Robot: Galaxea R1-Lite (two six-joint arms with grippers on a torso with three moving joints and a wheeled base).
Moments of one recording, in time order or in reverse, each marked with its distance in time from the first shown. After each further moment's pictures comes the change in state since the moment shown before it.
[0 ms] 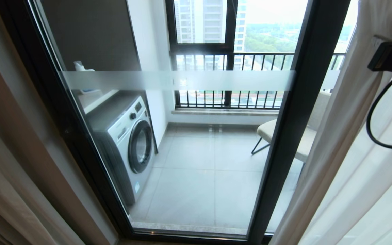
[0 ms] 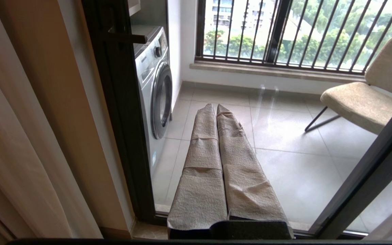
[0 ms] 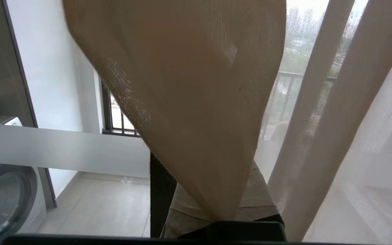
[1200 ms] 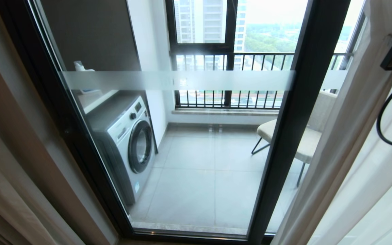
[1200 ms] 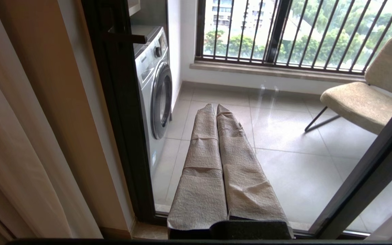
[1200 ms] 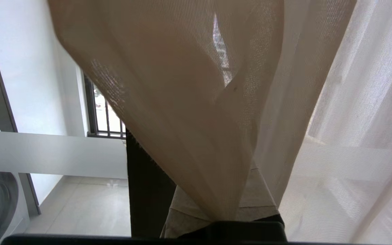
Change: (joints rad) left arm 0.000 0.000 0.000 0.000 0.000 0.000; right arm -0.058 -0.018 0.010 0.000 0.000 0.003
